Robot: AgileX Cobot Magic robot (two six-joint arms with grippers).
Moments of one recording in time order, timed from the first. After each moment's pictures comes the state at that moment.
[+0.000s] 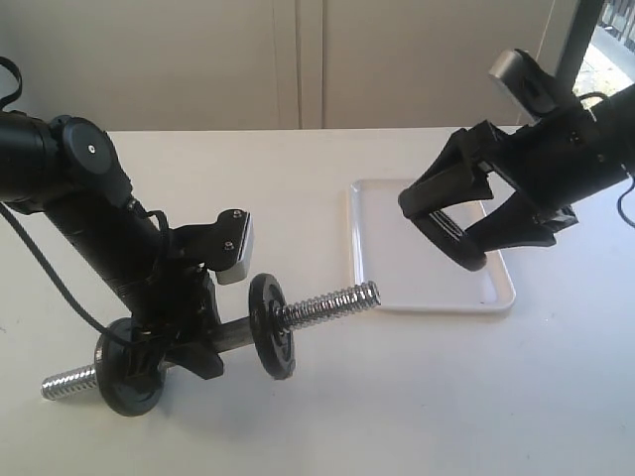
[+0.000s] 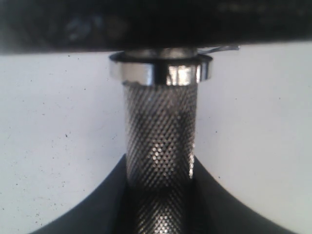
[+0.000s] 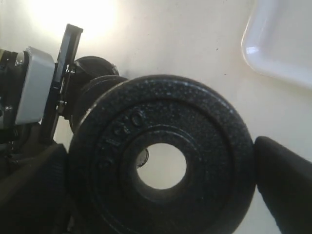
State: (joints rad) left arm -0.49 1.74 -1.08 -0.57 0.91 1.48; right arm -0.01 1.62 -1.12 0.95 1.21 -0.67
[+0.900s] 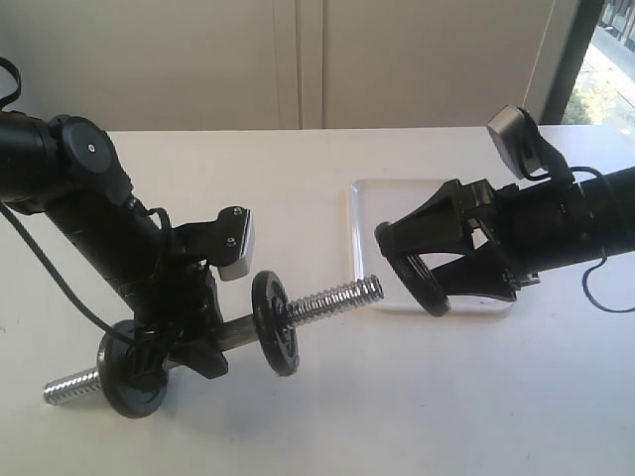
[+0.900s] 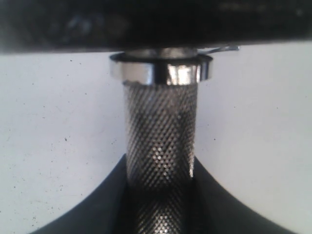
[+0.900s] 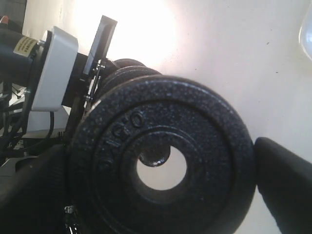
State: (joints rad) left arm -0.49 1.74 -1.08 -0.59 0.91 1.46; right arm -0.01 1.62 -0.85 1.26 1.16 -0.99
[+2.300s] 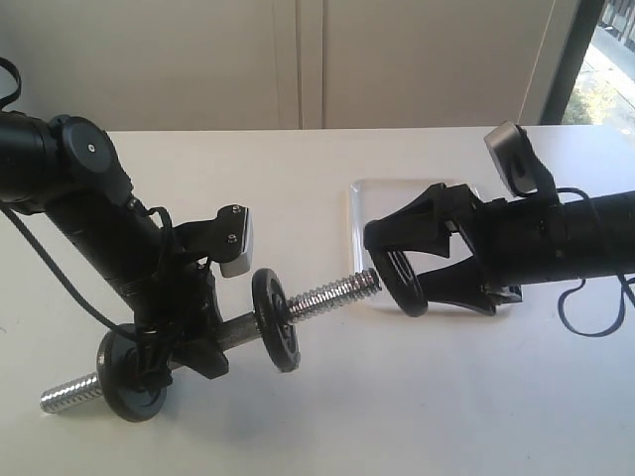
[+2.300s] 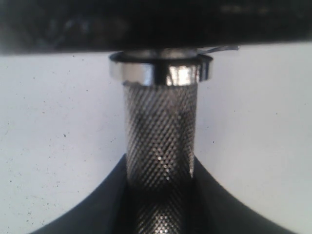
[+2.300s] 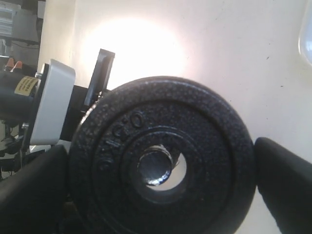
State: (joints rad) left arm -0.49 1.74 -1.08 -0.59 0.91 1.41; right arm 0.04 1.62 -0.75 1.45 1.05 -1.04
